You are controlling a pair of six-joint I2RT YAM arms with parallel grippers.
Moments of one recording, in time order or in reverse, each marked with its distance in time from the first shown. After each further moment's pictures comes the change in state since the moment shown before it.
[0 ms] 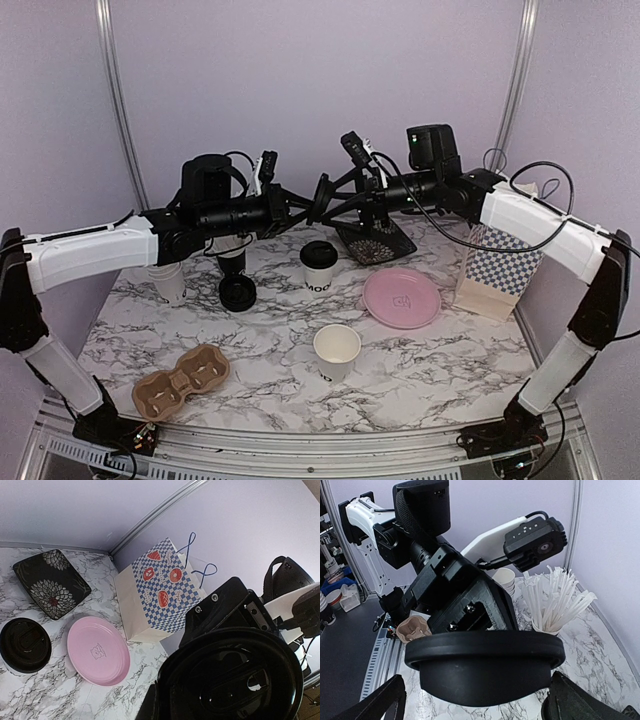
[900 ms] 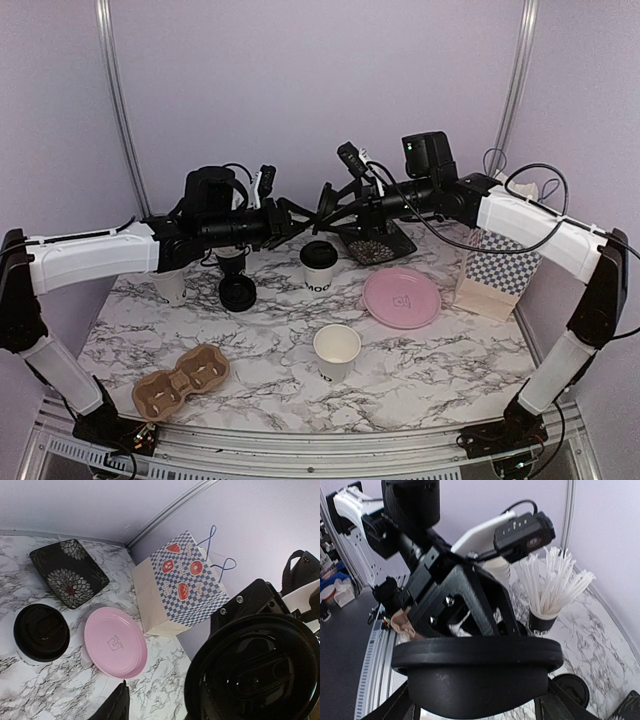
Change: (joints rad) left arm 0.004 -0.002 -0.055 -0.021 -0.038 0.030; right arm -0.003 0.014 -0.026 -0.005 0.032 0.008
